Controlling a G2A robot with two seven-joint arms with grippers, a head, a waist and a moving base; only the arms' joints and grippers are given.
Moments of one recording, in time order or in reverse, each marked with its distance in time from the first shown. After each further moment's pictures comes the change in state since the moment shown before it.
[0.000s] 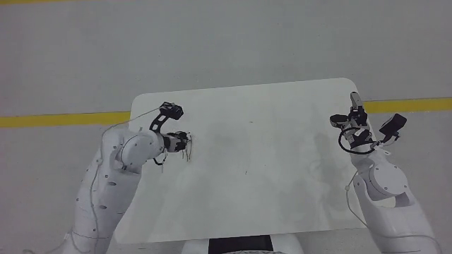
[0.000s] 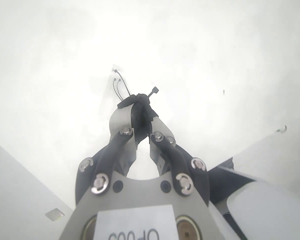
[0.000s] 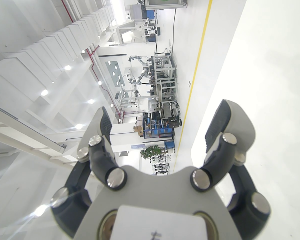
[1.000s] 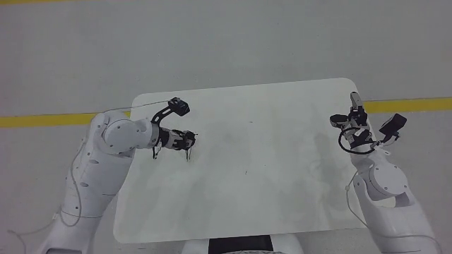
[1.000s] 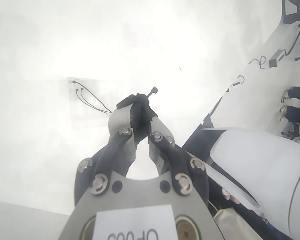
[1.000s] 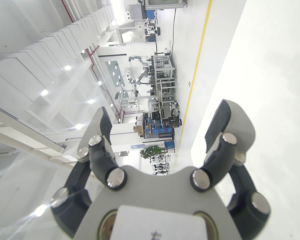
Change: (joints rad) left arm -0.138 0.080 0.082 0.094 -0.341 -0.122 -0.097; right arm 0.000 0.000 0.000 0.000 0.000 0.000 0.000
